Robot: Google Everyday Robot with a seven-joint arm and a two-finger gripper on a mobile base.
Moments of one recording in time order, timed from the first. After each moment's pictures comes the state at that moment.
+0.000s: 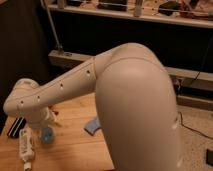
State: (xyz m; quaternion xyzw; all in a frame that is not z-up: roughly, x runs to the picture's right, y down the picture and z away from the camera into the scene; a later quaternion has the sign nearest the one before) arm -0.282 0.182 0.675 -0.29 0.15 0.50 0.80
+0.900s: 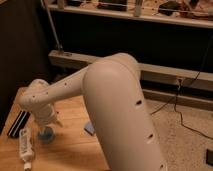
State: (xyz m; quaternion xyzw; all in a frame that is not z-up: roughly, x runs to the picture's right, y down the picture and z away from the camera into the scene) arm -0.287 0.194 0.745 -0.33 0.17 0.52 0.77
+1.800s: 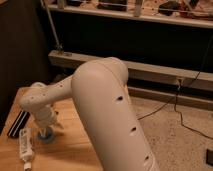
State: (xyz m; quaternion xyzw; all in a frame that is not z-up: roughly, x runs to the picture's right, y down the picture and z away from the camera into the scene) arm -0.296 0.214 0.765 -0.33 0.21 0.49 0.78
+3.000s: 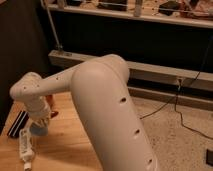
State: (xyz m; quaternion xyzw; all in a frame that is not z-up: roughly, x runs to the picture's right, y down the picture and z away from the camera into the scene) arm -0.324 0.139 0.715 -0.34 0.16 0.50 0.78
